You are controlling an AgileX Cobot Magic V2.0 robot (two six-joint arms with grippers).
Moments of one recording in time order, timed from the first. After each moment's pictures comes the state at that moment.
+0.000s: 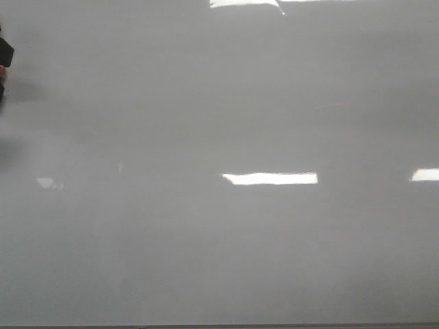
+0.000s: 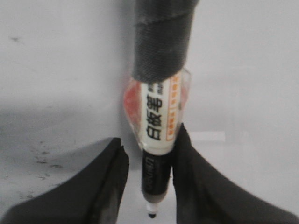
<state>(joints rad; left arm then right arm) -0.08 1.43 -0.86 -0.14 0.21 0.08 0.11 0.55 -0.69 0.00 0.69 0.00</state>
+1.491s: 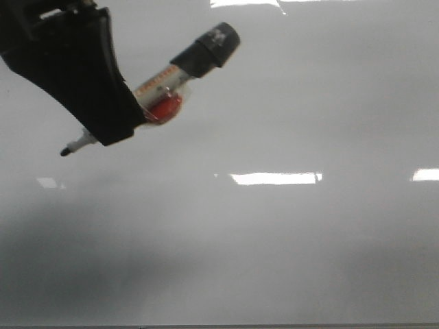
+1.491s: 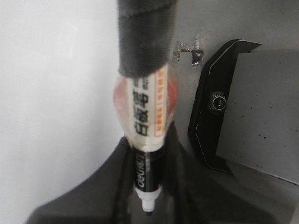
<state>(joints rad) -0.70 1.45 -1.21 -0.21 1.08 0.77 0.24 0.86 -0.87 0.11 0.93 -0.27</state>
